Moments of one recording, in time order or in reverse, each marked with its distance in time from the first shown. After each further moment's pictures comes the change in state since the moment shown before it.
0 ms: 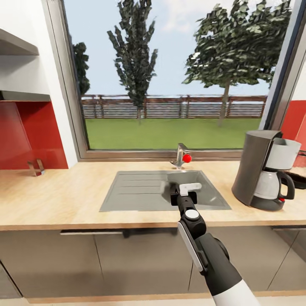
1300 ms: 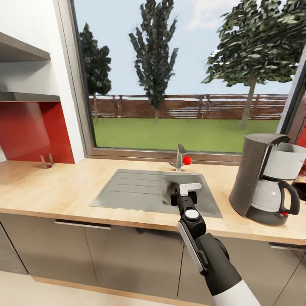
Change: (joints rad) left arm 0.000 0.000 -0.001 0.000 -0.001 -0.001 0.000; right arm 0.000 0.000 0.000 -0.001 0.000 0.000 0.000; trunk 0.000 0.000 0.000
